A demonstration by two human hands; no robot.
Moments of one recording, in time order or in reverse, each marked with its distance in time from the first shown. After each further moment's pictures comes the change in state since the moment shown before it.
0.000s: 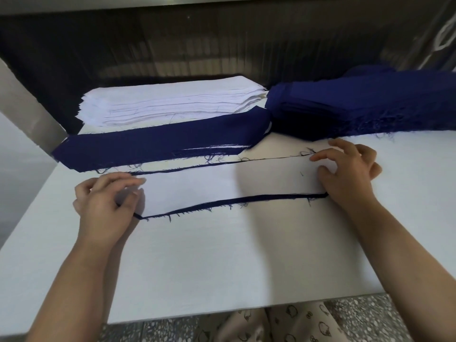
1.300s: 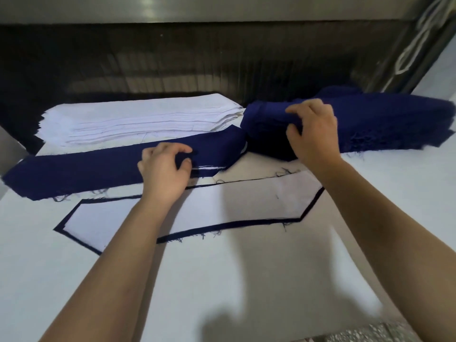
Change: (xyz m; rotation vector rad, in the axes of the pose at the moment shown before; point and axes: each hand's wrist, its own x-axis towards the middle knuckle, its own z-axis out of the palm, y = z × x) left_hand 0.072 0.125 0.074 -0.159 -0.109 0.049; right_hand 0.090 -0.035 -0.025 -0.044 0.179 -0.225
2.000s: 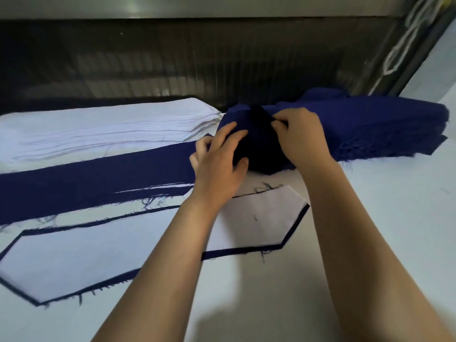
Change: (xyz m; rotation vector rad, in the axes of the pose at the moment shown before) left_hand 0.019 0.096 0.084 -0.063 -0.157 0.268; right_hand 0.036 0.018 0.005 0.104 -0.148 0.154
